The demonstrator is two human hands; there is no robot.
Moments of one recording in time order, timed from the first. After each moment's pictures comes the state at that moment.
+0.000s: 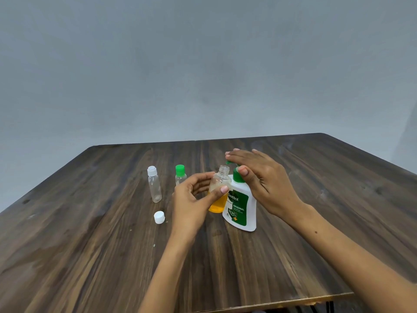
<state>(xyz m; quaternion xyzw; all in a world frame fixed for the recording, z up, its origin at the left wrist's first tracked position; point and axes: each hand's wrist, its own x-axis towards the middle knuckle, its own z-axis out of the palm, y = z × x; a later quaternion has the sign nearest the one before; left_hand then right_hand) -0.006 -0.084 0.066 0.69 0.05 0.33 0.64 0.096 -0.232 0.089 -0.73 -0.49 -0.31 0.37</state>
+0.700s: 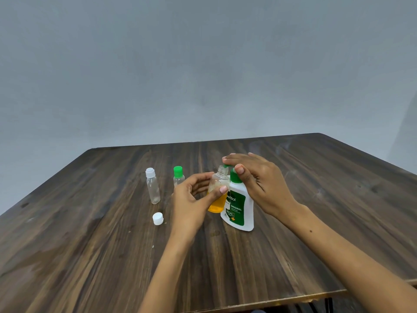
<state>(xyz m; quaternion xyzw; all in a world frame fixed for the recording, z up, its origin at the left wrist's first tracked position) -0.007 -0.088 0.069 0.70 0.05 0.33 0.64 0.094 -0.231 0.089 -0.73 -0.48 -0.28 0.40</state>
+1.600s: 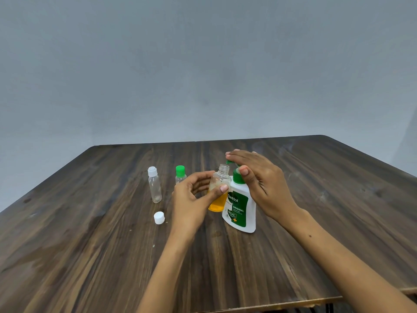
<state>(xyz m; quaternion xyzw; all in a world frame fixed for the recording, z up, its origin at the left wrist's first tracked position) -0.005 -0.084 0.070 0.70 0.06 0.33 0.63 0.097 -0.227 0.084 -0.71 -0.48 -0.32 0.41</state>
